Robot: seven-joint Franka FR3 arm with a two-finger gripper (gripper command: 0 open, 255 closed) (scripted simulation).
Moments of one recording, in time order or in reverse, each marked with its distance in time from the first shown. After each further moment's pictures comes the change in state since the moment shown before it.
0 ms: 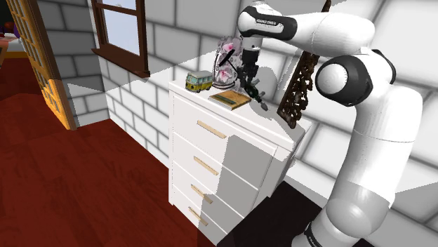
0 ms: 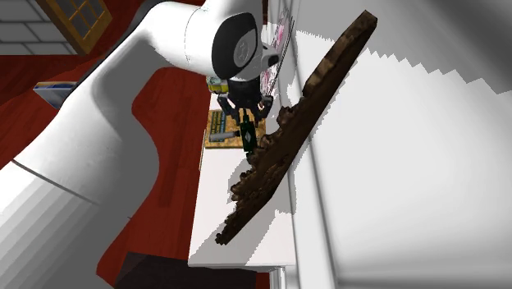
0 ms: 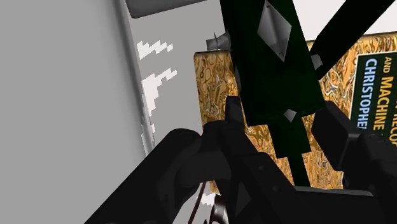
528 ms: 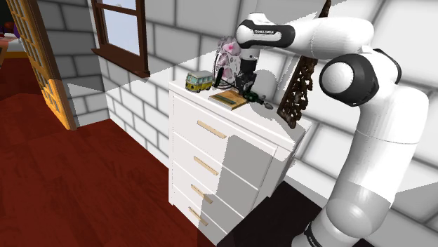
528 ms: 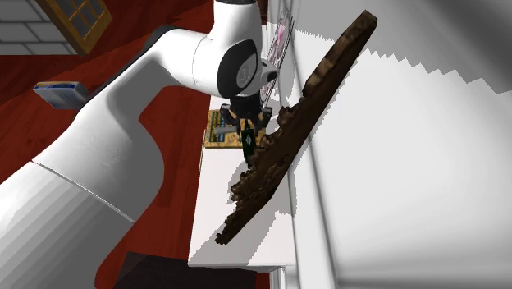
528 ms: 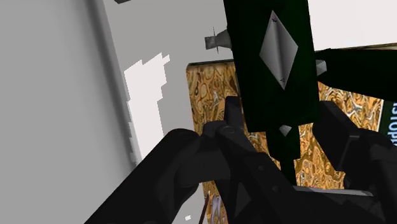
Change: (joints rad) arm 0.005 -0.031 0.001 -0.150 -0.005 0.119 0.006
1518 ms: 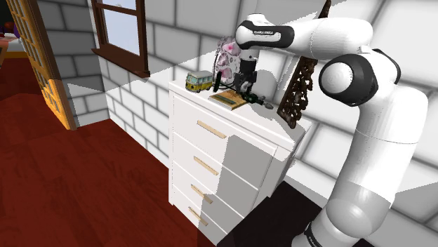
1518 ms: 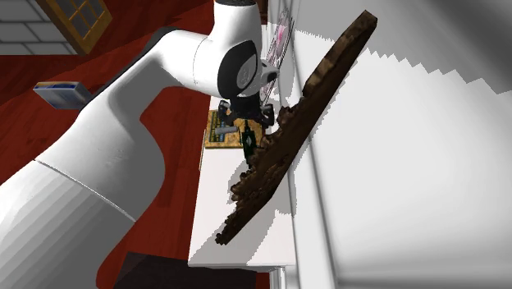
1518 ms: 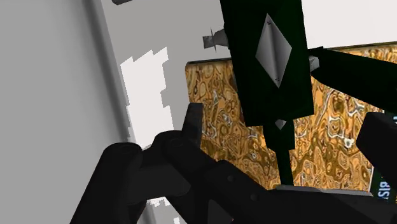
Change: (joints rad) arm 0.001 0.004 0.001 -0.003 0.001 0.006 0.001
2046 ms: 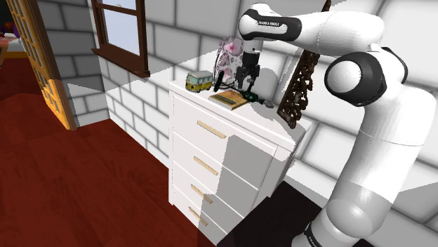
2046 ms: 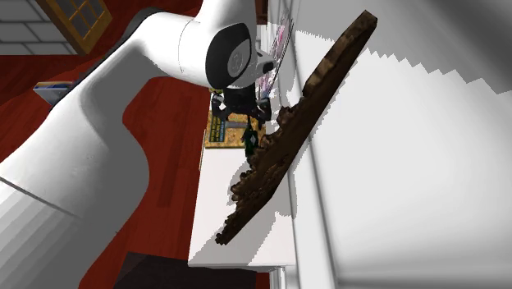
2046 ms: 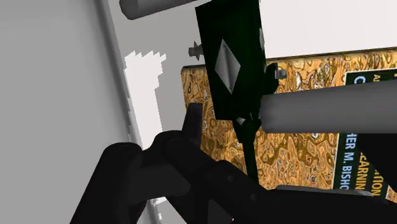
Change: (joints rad) arm 0.008 -0.040 0.004 0.036 -0.004 -0.071 0.005
